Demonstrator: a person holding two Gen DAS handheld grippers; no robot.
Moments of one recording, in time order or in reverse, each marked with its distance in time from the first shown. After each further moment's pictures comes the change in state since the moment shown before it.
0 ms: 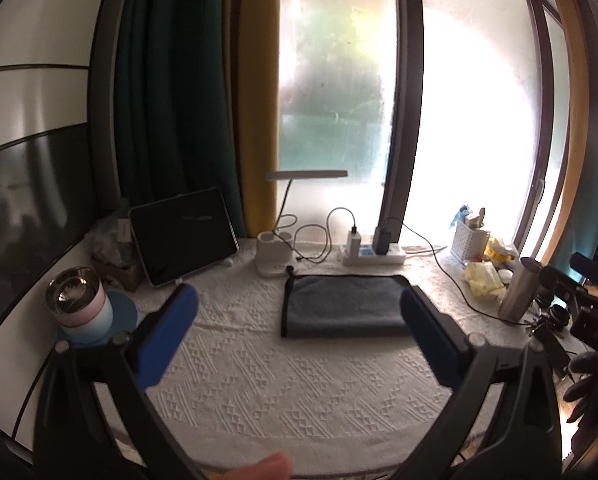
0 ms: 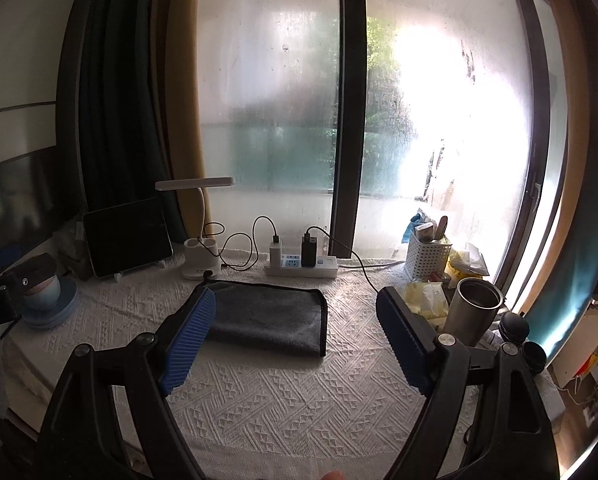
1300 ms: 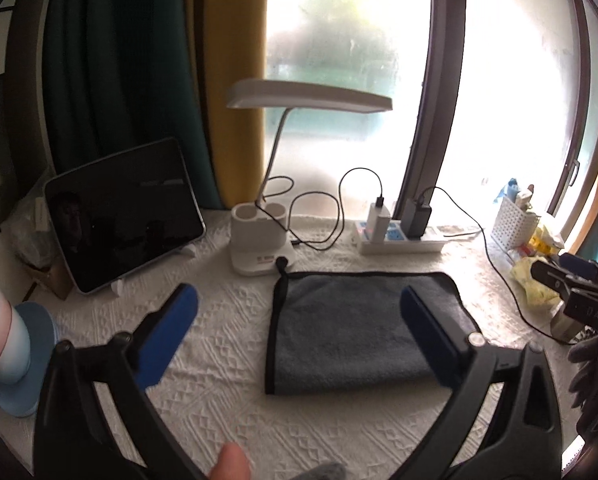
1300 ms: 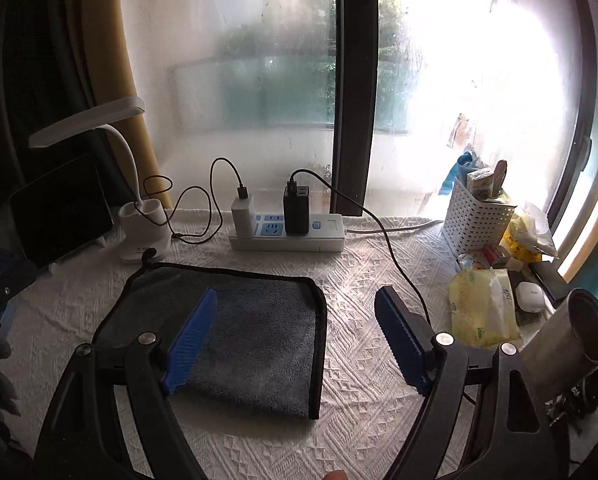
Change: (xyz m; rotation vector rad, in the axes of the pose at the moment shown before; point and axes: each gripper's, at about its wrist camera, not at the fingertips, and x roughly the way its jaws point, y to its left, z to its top) left arm 0.227 -0.004 0.004 -0.019 0.167 -0.013; right arm 0.241 -0.038 0.004 0.036 0.245 0.019
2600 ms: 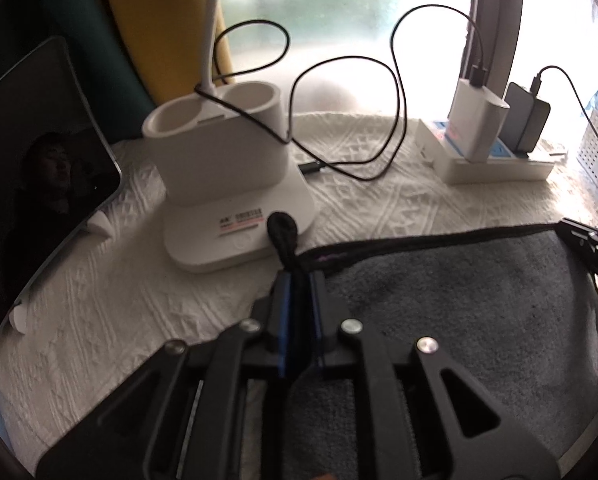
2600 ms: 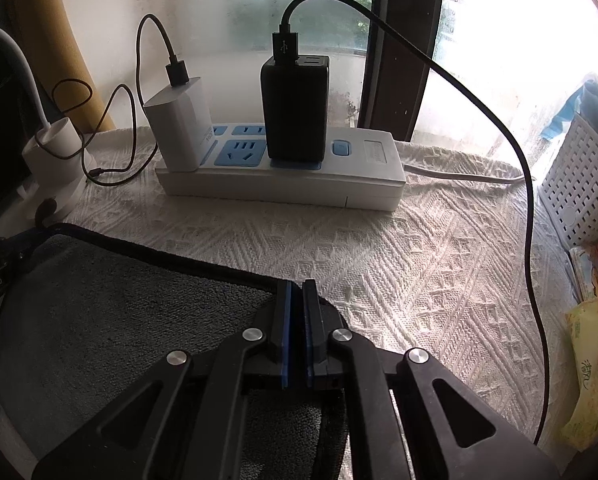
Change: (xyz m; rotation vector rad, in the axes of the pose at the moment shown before) left arm 0.256 0.002 -0.023 0.111 0.319 0.074; right arm 0.239 -0.011 -0.016 -0.052 0.282 0.044
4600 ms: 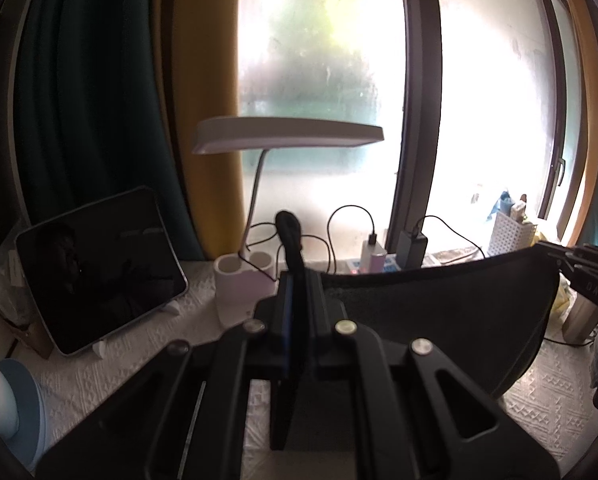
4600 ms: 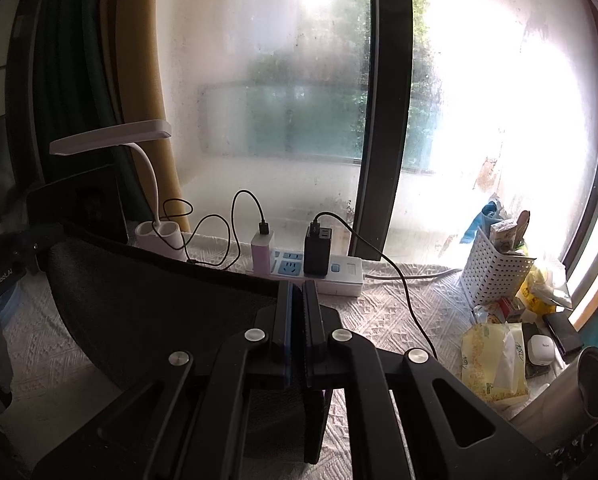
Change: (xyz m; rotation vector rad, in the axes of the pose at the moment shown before) left arm -0.221 0.012 -0.026 -0.015 -0.466 -0.111; right arm -0.219 0.026 -0.026 -0.053 -0.382 0.003
